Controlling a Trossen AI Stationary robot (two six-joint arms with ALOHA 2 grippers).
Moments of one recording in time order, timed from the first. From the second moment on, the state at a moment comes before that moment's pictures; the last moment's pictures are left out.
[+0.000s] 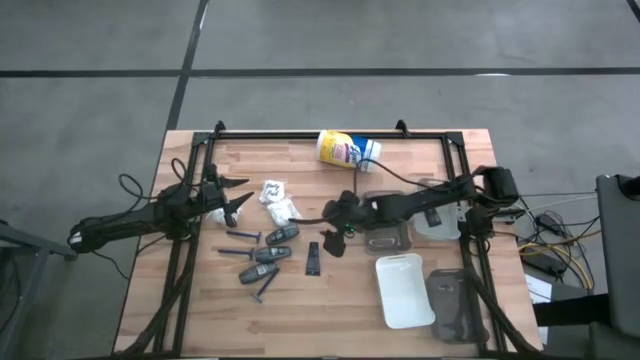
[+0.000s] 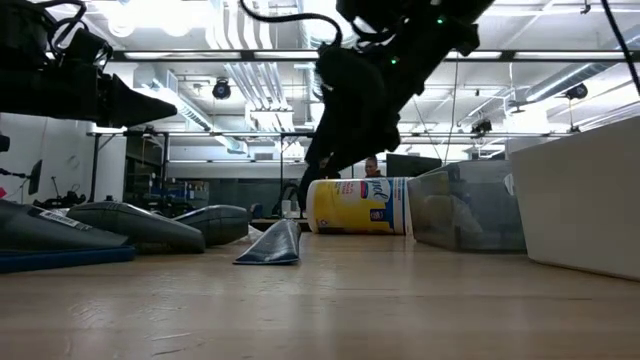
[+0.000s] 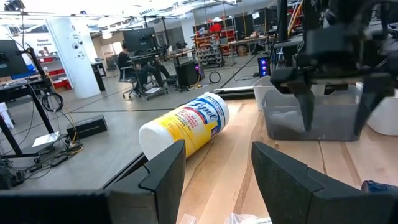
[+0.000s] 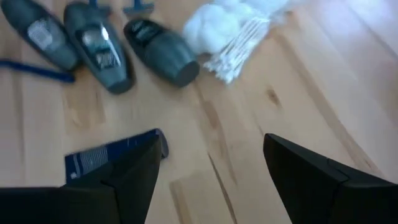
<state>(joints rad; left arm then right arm) 0.22 0.09 0.01 0.04 -0.18 0.18 0.08 1.81 1.17 -0.20 0.21 0.39</state>
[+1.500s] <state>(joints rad) 0.22 0.09 0.01 0.04 -0.18 0.18 0.09 1.85 1.12 -0.01 0.20 0.29</state>
